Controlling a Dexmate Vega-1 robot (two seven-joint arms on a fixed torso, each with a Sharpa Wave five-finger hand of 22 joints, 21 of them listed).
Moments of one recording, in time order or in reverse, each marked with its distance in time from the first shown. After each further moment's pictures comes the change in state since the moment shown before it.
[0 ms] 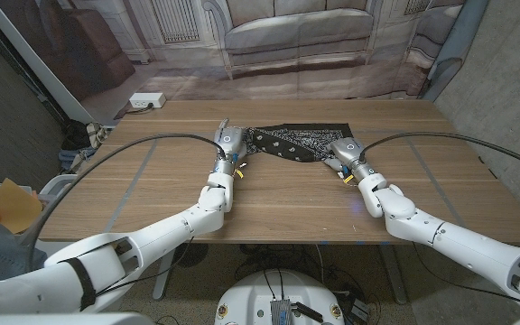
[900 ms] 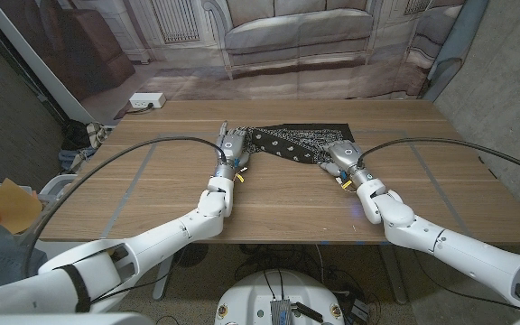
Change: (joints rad) left arm 0.016 -0.002 -0.003 -0.002 0.027 0.006 -0.054; left_hand 0.004 0.046 -0.053 0.010 0.031 -0.078 0.025 0.096 -0.001 -0.078 0.032 0.078 -0.008 -0.092 0.018 0.059 -0.003 -0.112 -0.035 0.063 -0.007; right arm -0.030 0.002 -0.006 -0.018 -0.031 -0.027 0.000; right_hand -0.073 -0.044 -0.002 -0.003 0.043 -0.235 0.003 -0.003 0.007 -0.169 0.011 0.047 0.004 -0.148 0.015 0.031 -0.008 -0.040 0.034 -0.046 -0.029
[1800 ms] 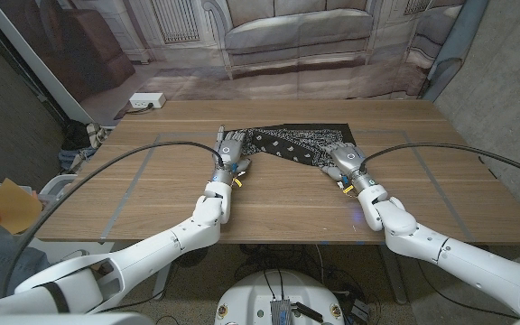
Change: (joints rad) left arm 0.089 0.064 -0.040 -0.168 0.024 0.045 -0.117; left_hand -0.124 -0.103 -0.054 0.062 0.012 -0.274 0.015 -0.054 -0.004 -0.279 0.005 -0.040 0.001 -0.268 0.022 -0.029 0.007 -0.198 0.080 -0.036 0.005; right arm -0.067 -0.021 0.021 -0.075 0.007 -0.050 0.000; right_hand -0.027 -0.023 0.004 -0.004 -0.010 -0.198 0.015 -0.047 0.000 -0.175 0.052 -0.062 0.005 -0.196 0.005 -0.019 0.001 -0.129 0.096 -0.043 -0.008
